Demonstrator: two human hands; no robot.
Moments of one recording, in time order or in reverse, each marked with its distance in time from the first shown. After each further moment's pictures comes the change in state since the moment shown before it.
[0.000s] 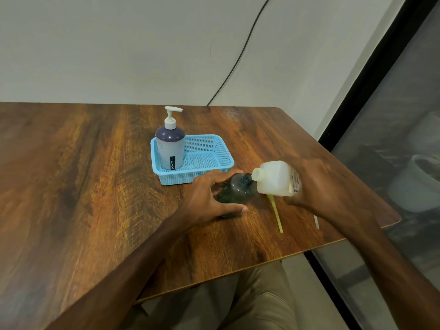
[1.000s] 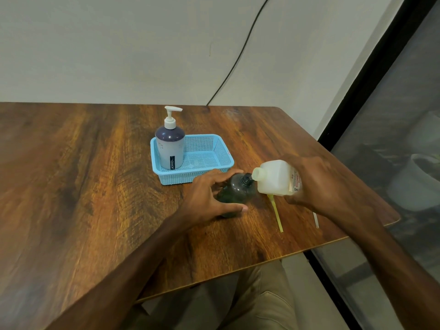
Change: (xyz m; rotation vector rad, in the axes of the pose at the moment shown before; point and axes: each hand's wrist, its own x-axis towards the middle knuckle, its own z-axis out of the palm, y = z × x) left_hand 0.002 -0.007 0.001 0.049 0.004 0.041; right_hand -0.015 -0.032 -0.029 -0.167 0.116 -0.212
